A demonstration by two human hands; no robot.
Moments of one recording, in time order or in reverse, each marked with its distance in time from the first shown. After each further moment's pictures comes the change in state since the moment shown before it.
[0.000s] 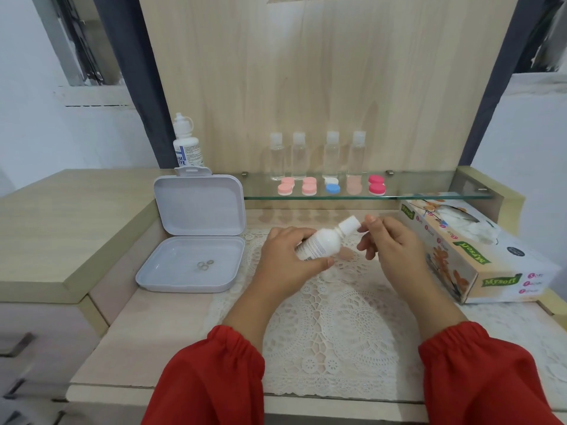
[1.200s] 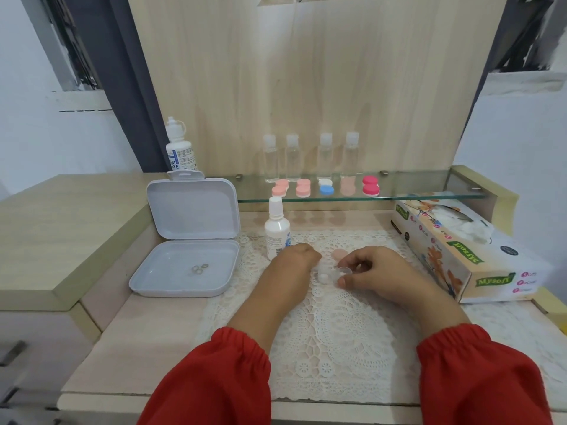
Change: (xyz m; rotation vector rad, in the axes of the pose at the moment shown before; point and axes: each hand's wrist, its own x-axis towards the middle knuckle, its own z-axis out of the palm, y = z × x) left_hand 0.013 -0.028 0.025 0.583 -0.218 0.252; right_hand 0.002 0.009 -0.013 -0.441 -0.490 0.196
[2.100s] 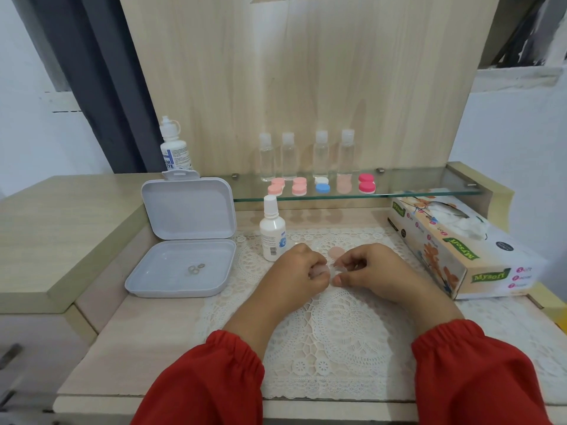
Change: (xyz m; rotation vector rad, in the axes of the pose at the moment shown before) left_hand -0.013 0.025 -0.019 -0.292 -0.015 -0.076; right_hand 0.002 0.001 0.003 0.000 -0.008 -0.021
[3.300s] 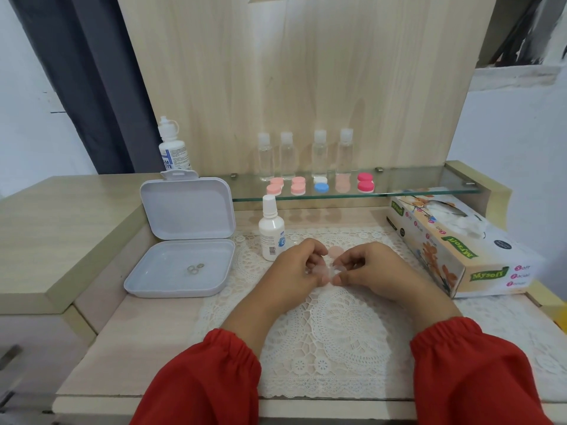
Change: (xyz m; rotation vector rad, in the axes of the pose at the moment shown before) left_hand 0.001 -0.004 -0.002 -0.294 -0.047 -0.099; right_hand 0.001 0.002 0.000 -0.002 0.003 0.000
